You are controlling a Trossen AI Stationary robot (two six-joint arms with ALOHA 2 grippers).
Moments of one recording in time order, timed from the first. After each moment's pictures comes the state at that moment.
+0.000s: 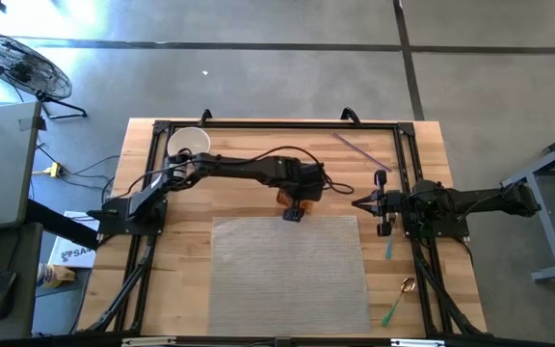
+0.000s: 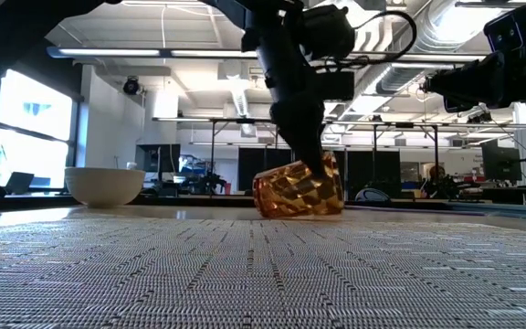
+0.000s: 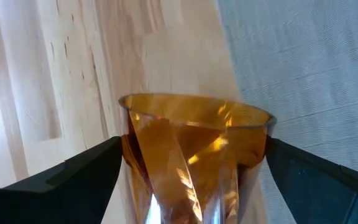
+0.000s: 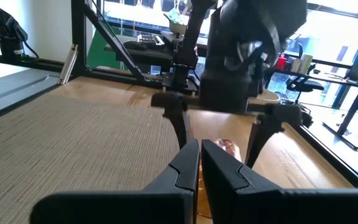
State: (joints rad) left arm 0.09 2.21 1.93 -0.83 -0.03 0.33; right arm 0.03 0.20 0.01 0.15 0.02 -0.16
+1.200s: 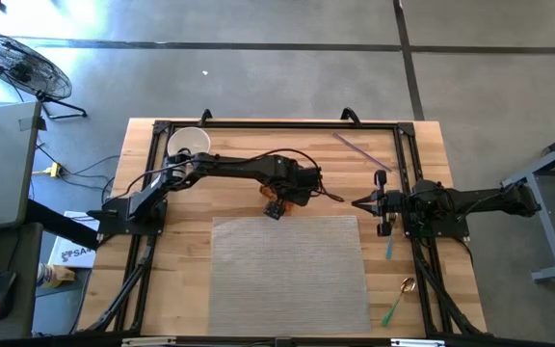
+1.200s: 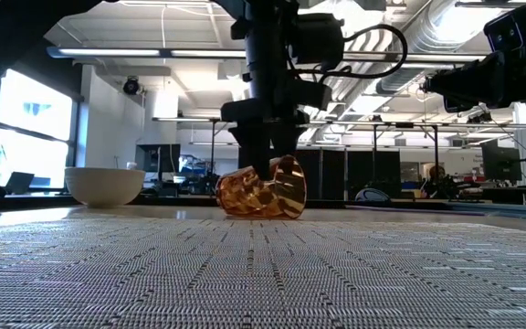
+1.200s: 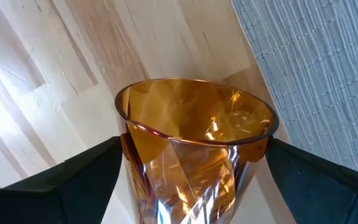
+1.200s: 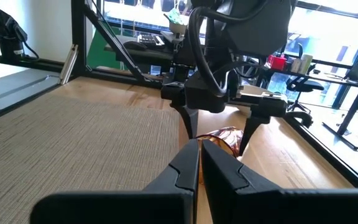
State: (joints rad) left arm 0.09 2.20 1.94 -1.09 -0.13 0.57; right arm 0.03 0.20 0.01 0.15 0.02 -0.16
